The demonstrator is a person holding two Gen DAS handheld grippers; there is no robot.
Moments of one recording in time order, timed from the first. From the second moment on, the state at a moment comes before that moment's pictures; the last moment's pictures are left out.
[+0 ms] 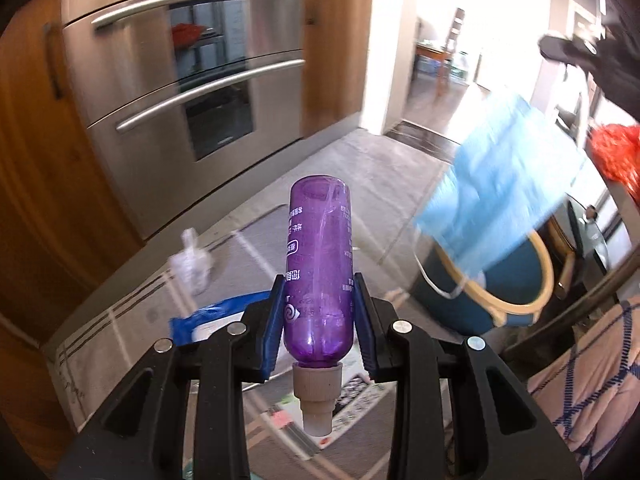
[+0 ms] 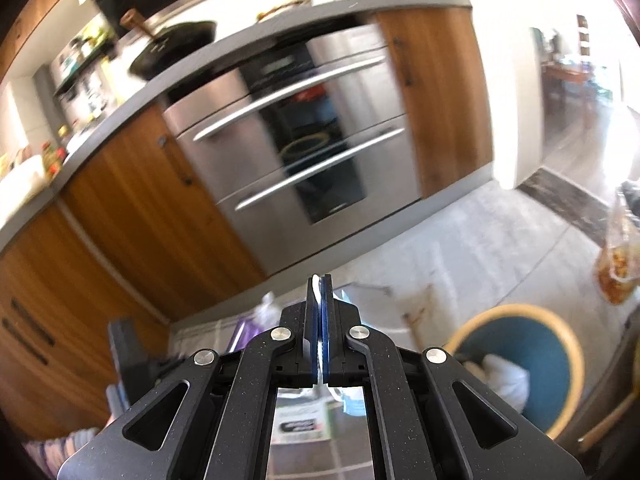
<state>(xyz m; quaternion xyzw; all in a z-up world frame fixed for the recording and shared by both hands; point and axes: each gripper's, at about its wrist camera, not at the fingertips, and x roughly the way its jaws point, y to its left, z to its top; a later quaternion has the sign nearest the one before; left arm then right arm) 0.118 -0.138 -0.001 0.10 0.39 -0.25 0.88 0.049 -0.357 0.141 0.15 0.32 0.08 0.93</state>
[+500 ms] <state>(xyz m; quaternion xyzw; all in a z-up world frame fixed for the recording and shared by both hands) 0.103 -0.306 -0.021 0.12 0.40 -0.41 0.81 0.045 -0.451 0.115 0.18 0.32 -0.05 0.93</state>
